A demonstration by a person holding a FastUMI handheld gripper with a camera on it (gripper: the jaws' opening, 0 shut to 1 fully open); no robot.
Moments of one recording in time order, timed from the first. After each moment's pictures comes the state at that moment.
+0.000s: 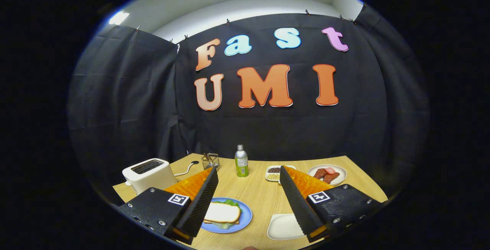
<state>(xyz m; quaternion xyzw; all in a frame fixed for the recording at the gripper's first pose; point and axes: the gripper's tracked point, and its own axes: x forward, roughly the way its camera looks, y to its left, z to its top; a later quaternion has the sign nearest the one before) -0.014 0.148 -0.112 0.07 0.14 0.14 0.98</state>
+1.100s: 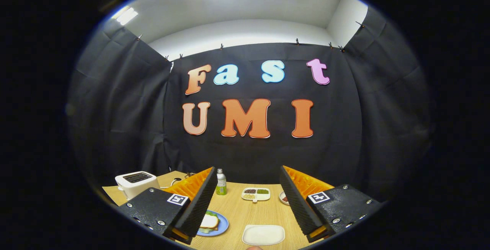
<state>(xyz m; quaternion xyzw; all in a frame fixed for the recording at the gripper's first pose) -0.038 0.091 -0.039 0.04 0.05 0.07 1.00</state>
